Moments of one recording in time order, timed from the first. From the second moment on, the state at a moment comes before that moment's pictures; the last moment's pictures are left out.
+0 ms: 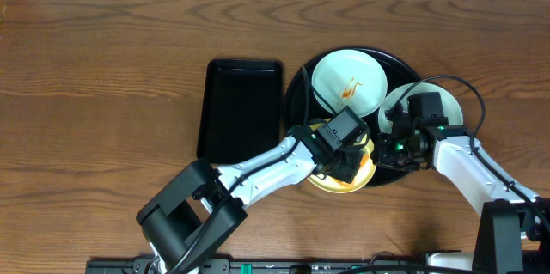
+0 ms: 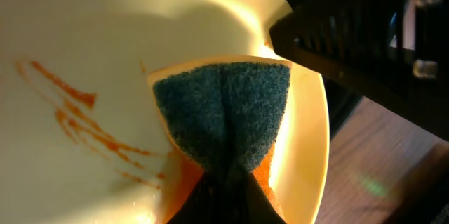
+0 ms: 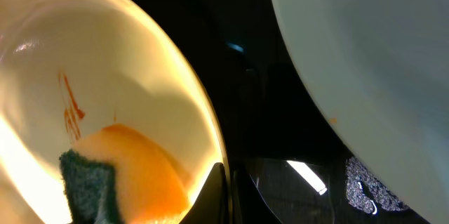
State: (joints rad) left arm -0.92 1.87 1.16 -0.43 0.26 -0.50; right arm 0.08 1.53 0.72 -0.57 -0.37 0.23
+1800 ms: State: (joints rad) left arm -0.24 1.64 1.24 -0.67 -0.04 -0.44; right arm 0.08 1.23 0.72 -0.51 -0.19 0.18
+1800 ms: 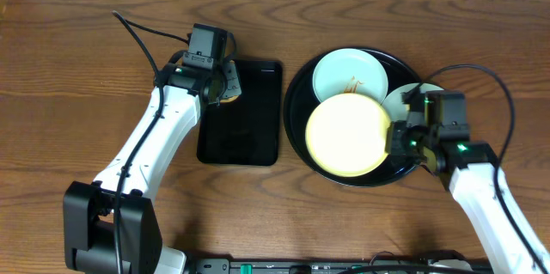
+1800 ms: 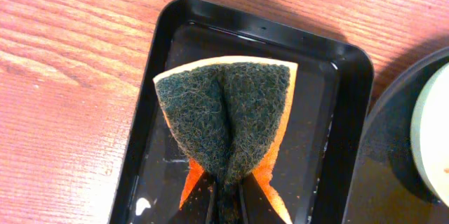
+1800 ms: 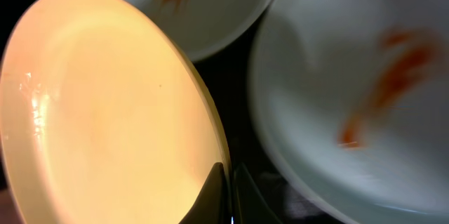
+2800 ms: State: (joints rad) left arm -0.24 1.78 1.20 -0.66 -0.04 -0.41; right arm 0.59 1.16 0.87 -0.36 0.83 -0.35
